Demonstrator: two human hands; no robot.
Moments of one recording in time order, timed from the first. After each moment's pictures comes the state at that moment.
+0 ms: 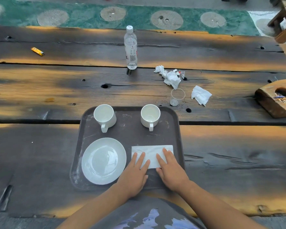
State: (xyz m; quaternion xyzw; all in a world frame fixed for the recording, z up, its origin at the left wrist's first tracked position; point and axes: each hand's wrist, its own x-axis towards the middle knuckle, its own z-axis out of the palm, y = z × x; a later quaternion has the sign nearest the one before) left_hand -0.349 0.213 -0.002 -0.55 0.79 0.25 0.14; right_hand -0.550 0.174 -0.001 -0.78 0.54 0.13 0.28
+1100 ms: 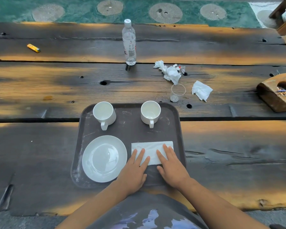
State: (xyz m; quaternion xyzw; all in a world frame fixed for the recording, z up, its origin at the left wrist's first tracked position) left_hand -0.343 0.211 -0.007 -0.55 0.78 0.27 0.13; right_hand -0.548 0.176 -0.009 -0.77 0.56 0.11 0.28
